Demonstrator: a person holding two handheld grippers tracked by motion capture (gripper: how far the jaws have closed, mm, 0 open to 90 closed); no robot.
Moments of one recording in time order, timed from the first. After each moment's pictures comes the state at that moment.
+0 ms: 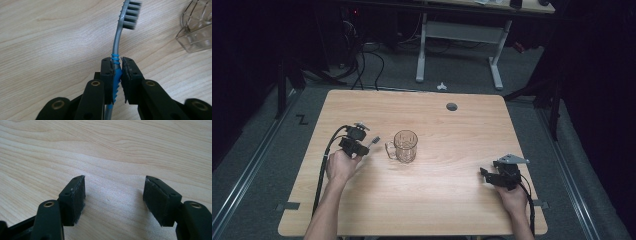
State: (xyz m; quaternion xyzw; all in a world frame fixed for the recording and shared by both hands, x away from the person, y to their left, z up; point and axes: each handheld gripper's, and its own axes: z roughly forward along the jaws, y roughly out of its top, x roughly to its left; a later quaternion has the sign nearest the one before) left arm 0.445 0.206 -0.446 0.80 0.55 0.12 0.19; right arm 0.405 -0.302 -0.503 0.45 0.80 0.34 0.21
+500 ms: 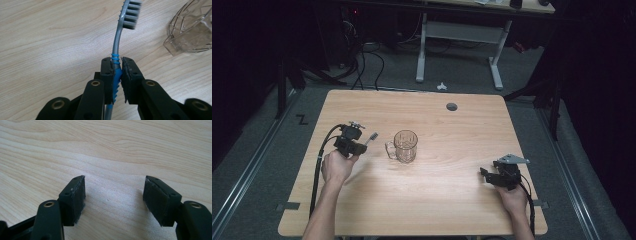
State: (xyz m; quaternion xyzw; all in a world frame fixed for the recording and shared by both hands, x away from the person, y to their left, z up) left arm 0.431 0.211 -0.428 0.79 0.55 0.14 0.23; right arm 0.406 -0.302 -0.503 0.45 0.80 0.34 0.21
